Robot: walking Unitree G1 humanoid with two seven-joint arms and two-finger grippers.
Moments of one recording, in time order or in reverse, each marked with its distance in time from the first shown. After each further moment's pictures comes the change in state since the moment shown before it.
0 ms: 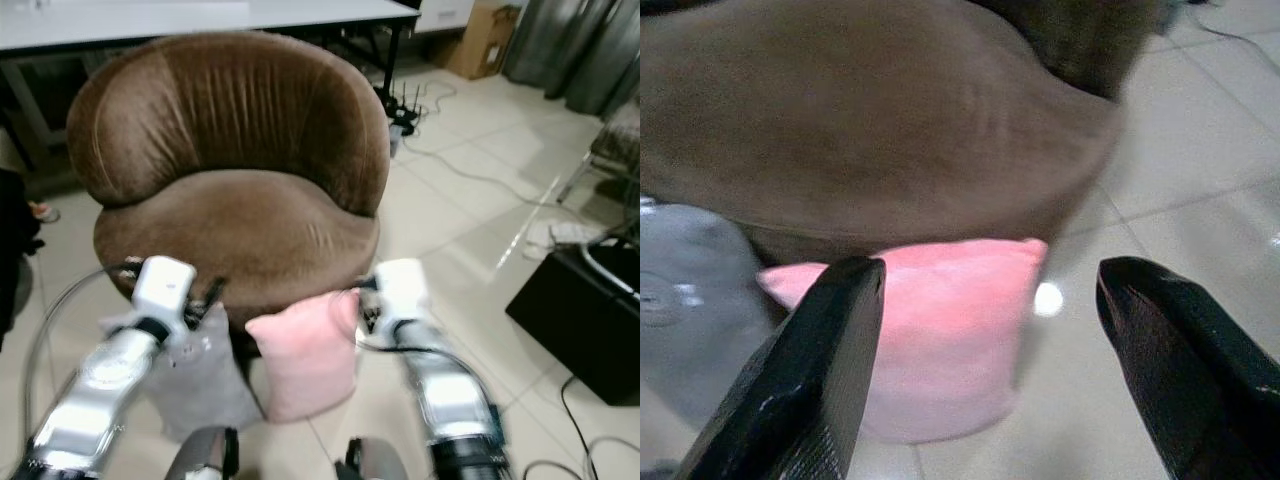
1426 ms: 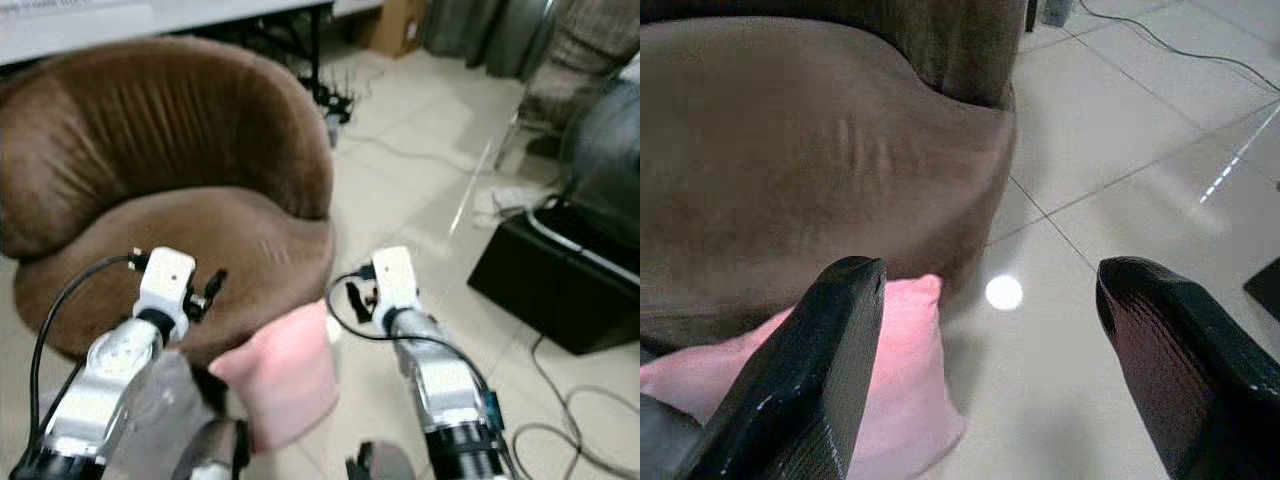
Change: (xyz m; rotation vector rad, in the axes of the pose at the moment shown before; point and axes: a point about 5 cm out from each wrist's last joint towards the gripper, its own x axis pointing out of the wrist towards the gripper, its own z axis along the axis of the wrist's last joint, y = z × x) left arm 0.011 -0.008 0.007 0.006 -0.012 -0.021; right arm 0.001 -0.013 0.014 -0.029 -0.023 -0.042
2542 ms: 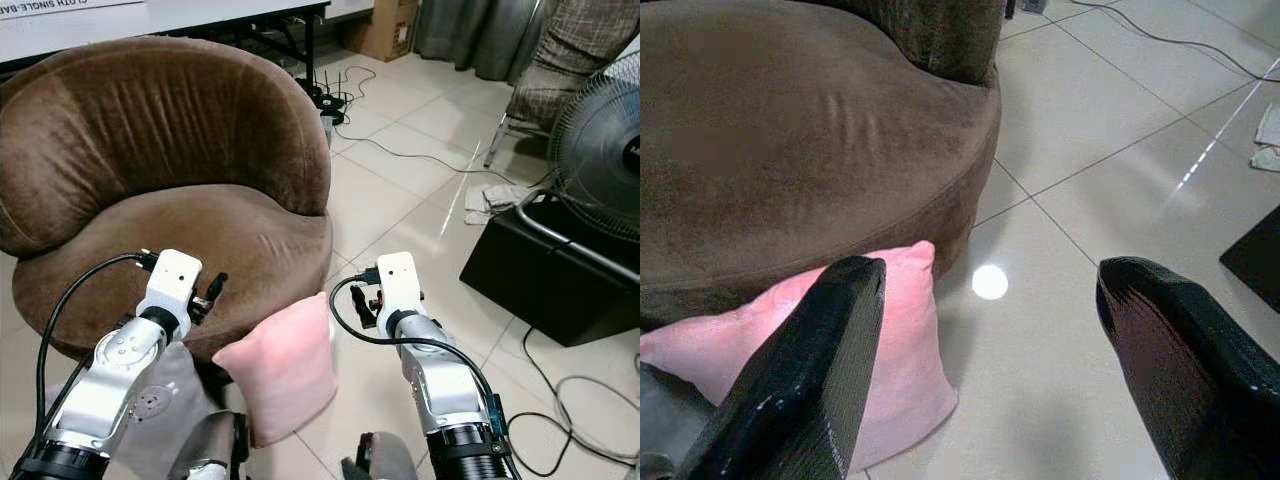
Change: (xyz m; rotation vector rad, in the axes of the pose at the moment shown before) left arm 0.004 0.003 -0.006 0.072 0.056 0.014; right arm 0.000 0.001 -0.005 0.015 0.019 0.000
